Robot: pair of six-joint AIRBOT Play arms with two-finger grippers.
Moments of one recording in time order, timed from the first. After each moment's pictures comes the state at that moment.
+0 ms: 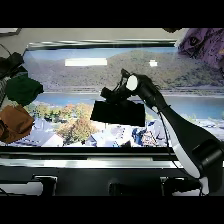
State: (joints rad) left arm 0.19 -1.56 1.99 1.32 -1.46 -1.80; right arm 0.51 -1.68 1.62 -1.10 1.07 2.11
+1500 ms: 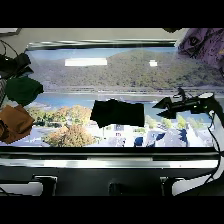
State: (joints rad) left arm 0.14 -1.57 1.98 1.32 -1.45 -1.80; right arm -0.33 -1.76 1.26 -0.67 1.39 1.28
